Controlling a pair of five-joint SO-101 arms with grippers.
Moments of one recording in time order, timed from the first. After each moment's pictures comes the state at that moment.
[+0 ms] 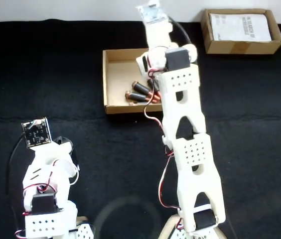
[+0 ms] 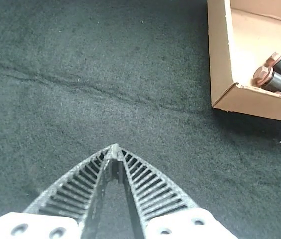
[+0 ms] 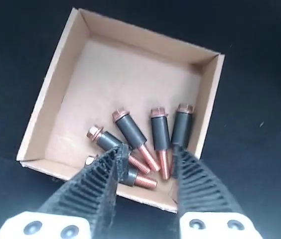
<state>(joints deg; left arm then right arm) -11.6 -103.1 96.1 49.6 12.6 -23.0 53.3 -93.8 100.4 5.9</state>
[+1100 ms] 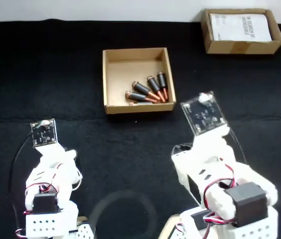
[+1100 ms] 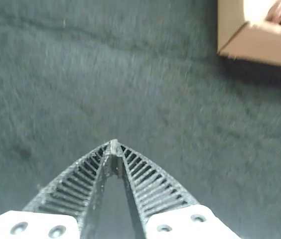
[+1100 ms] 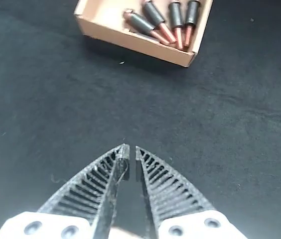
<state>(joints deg) -9.5 -103.1 96.1 59.9 12.6 -23.6 -65.6 28.4 92.4 5.9</state>
